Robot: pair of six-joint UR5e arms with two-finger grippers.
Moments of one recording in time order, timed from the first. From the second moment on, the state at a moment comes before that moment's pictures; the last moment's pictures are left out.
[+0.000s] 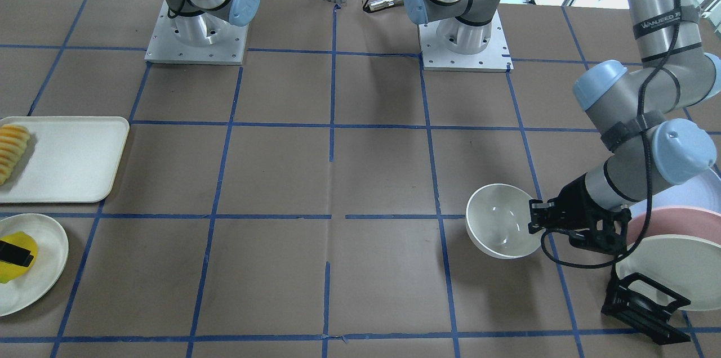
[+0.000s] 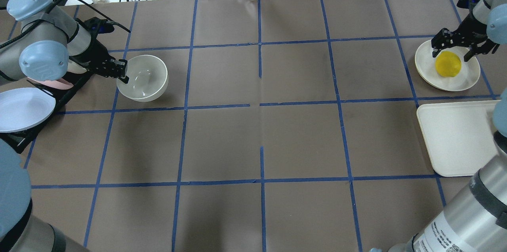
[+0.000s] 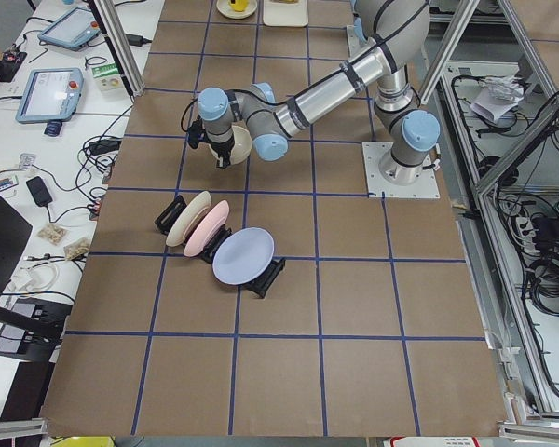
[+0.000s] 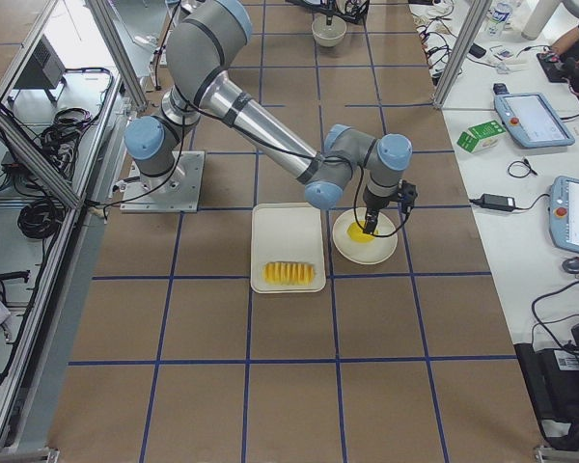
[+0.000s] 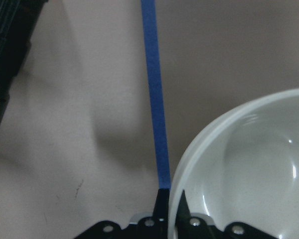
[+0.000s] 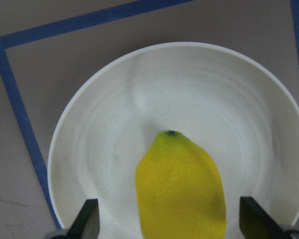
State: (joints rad) left arm -1.25 -1.96 -1.70 -1.12 1.38 0.47; right arm 1.07 -0.96 1.46 -2.05 -1.60 -0.26
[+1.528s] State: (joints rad) left arm -1.72 -2.04 -1.75 -0.89 1.25 -0.10; right arm 1.18 -1.19 1.43 -1.73 -1.64 -0.14
